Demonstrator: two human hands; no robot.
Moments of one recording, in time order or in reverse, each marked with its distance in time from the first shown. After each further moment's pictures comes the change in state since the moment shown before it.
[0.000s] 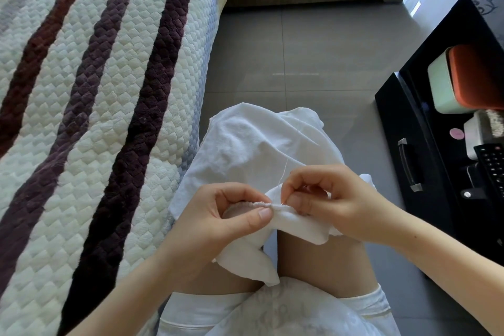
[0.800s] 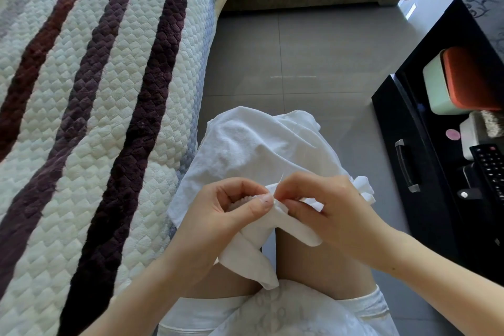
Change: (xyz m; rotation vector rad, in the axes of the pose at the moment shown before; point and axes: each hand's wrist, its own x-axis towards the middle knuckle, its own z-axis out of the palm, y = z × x) left_hand 0.008 0.001 0.011 -0.051 0.135 -0.046; right_hand -0.007 0.010 0.015 -0.278 0.223 -0.190
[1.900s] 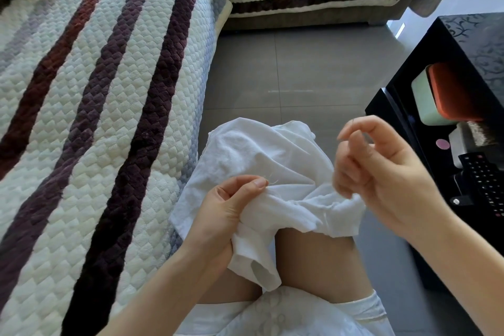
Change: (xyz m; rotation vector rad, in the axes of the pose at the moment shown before) left_hand 0.011 -0.004 0.016 -0.394 0.177 -0.181; right_hand 0.002 -0.020 -0.048 0.743 0.302 0.167
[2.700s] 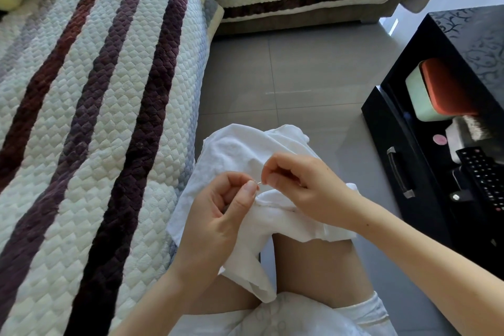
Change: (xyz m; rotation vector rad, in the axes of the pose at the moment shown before) left_hand -0.009 0.006 0.000 0.336 -0.081 0.448; right_hand 0.028 0.043 0.021 -0.858 -0.273 -0.106
